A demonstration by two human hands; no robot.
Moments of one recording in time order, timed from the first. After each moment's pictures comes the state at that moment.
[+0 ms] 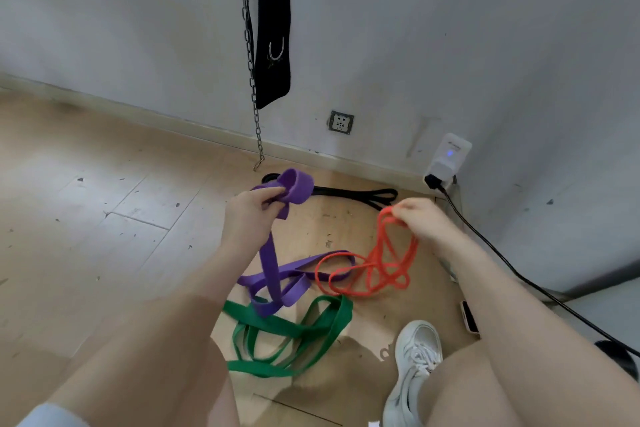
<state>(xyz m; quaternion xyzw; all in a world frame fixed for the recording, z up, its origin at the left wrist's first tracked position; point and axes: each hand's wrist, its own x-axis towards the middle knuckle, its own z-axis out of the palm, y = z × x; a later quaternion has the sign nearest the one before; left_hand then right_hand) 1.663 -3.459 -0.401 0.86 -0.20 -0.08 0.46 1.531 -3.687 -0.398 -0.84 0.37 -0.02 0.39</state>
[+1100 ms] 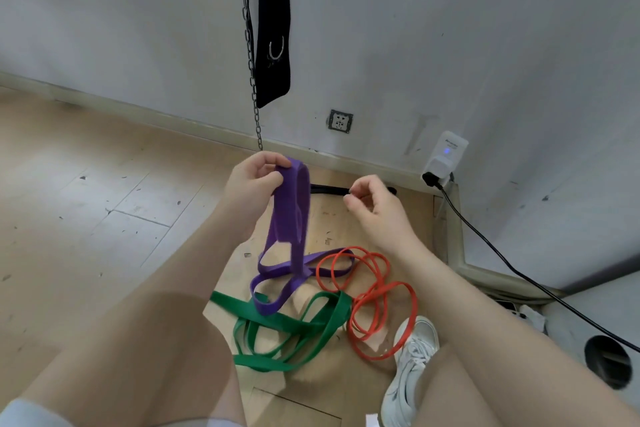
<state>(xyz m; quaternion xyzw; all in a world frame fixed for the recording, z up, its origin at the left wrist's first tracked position) 1.660 -3.458 -0.355 0.67 -0.17 -0.22 0.68 1.539 -3.613 -0.376 -0.85 0.20 -0.17 0.45</state>
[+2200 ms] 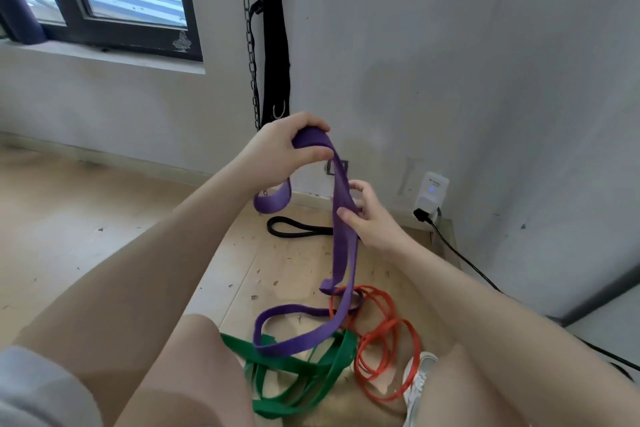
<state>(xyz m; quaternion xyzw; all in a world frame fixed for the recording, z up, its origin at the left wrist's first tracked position) 1.656 -3.466 -0.227 0.77 -0.47 -0.03 0.43 1.542 -3.613 -0.331 -0.83 0.14 -0.12 0.53</state>
